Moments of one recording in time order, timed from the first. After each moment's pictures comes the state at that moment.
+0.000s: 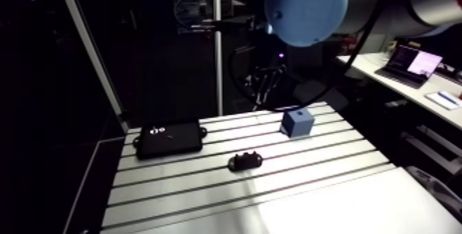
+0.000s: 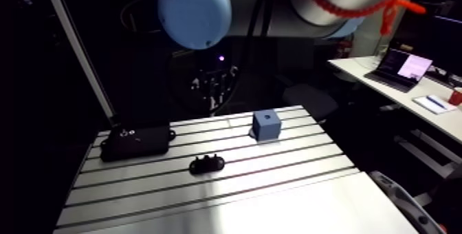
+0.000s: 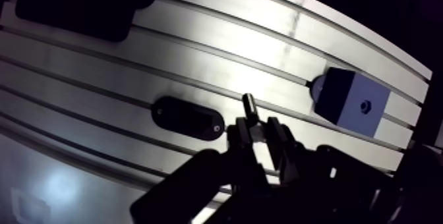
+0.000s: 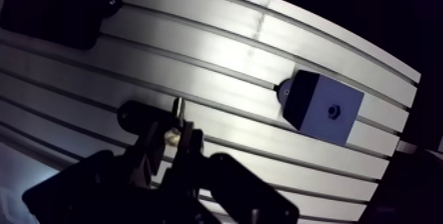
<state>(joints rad) -0.26 -1.41 1.84 -2.16 -1.53 -2.16</state>
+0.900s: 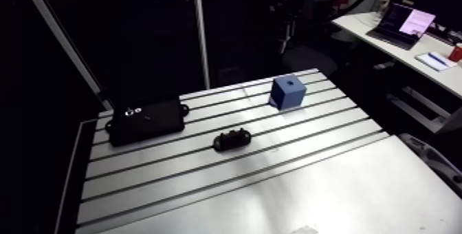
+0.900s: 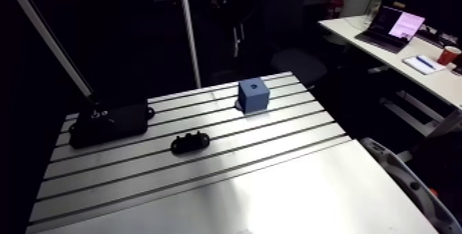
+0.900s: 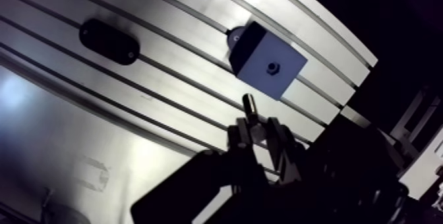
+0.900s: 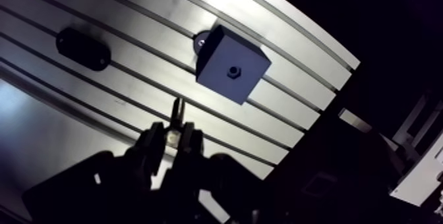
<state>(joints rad) -0.34 -1.24 1.44 -1.74 -1.73 -2.46</state>
